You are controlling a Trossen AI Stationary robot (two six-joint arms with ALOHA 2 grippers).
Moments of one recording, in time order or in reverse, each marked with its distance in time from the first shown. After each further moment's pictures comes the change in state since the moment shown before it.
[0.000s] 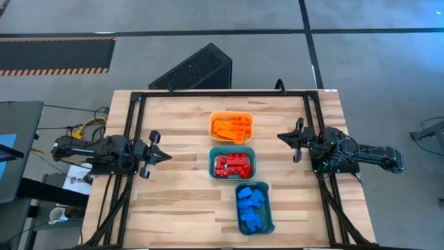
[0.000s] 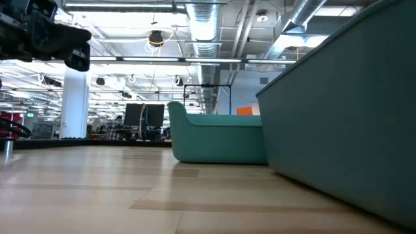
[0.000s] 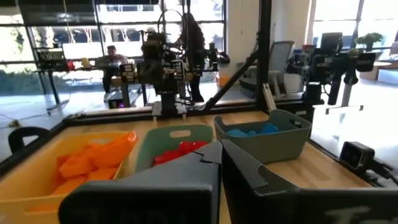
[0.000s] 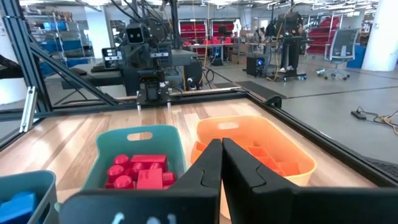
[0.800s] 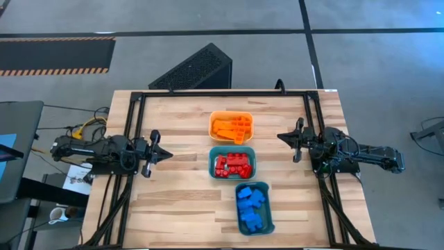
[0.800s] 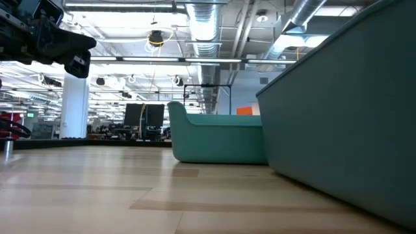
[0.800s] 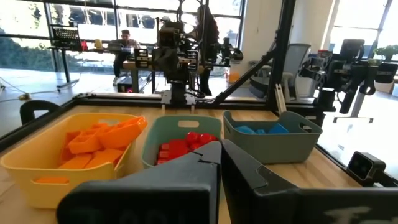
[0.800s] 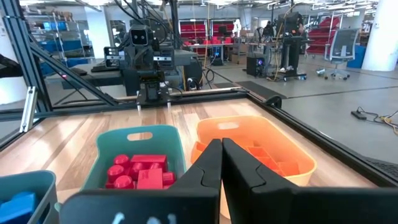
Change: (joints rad) left arm 0.000 0.016 -0.002 -0.013 -0.063 -0.100; right arm 0.000 0.000 0.000 0.000 0.000 0.000
